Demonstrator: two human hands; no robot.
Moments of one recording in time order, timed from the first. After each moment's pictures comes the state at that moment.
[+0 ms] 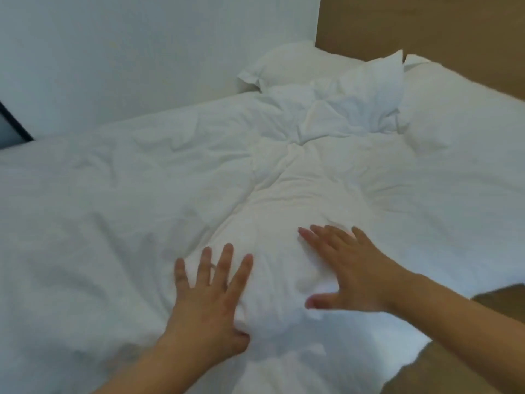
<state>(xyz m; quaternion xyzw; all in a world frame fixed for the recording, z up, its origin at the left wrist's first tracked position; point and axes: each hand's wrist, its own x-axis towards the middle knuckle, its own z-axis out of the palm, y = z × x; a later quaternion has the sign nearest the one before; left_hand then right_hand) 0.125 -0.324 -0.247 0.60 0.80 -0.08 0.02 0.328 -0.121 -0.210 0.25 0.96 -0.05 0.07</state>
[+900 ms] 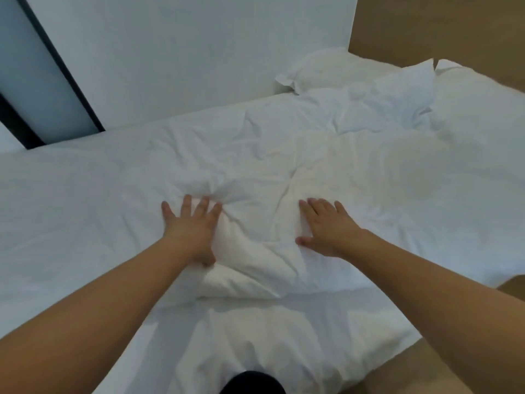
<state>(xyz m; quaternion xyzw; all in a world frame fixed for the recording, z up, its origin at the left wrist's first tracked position) 0.022 -0.375 -0.189 0.44 0.87 -0.23 0.04 0.240 -0.187 -0.202 0.29 0.95 -0.01 0.09</state>
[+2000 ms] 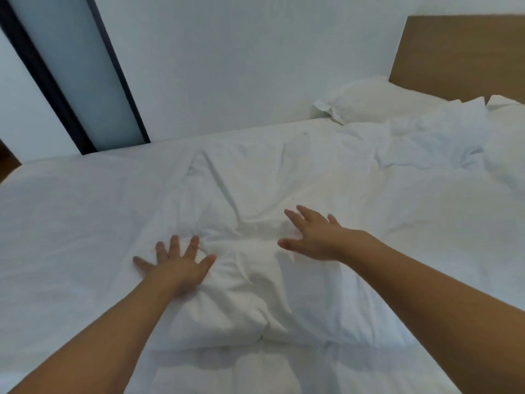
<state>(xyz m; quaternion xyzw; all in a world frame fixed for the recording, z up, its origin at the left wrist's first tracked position) -0.043 -0.458 -0.212 0.23 0.95 -0.02 0.19 0.139 -0.227 -0.159 0.23 0.95 -0.15 0.11</state>
